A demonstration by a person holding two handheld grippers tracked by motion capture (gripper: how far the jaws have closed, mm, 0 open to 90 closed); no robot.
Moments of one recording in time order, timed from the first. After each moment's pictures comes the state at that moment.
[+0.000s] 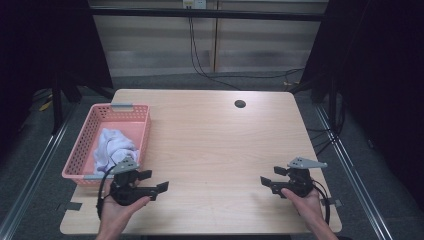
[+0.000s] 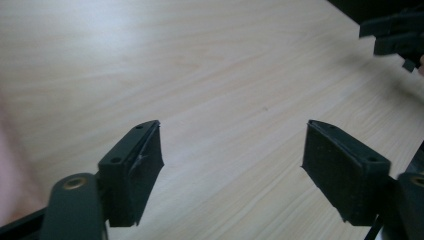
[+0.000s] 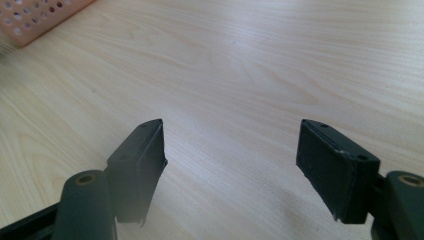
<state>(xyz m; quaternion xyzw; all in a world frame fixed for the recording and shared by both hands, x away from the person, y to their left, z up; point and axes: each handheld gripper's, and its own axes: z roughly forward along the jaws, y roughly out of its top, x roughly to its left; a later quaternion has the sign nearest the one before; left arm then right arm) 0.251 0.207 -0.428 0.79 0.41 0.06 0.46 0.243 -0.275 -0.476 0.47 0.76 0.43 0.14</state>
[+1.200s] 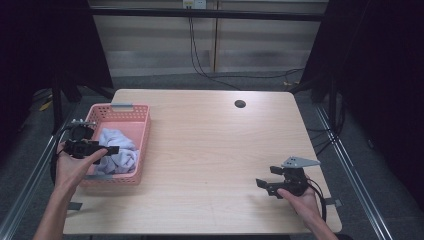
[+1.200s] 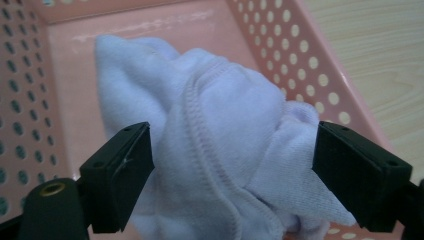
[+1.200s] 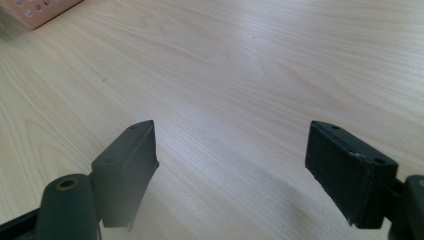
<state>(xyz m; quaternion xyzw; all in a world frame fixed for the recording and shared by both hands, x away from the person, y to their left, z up) 0.364 0.319 -0.406 0.78 0.53 0.11 0.30 0.249 -0.266 -0.478 0.45 0.77 0.43 0.13</state>
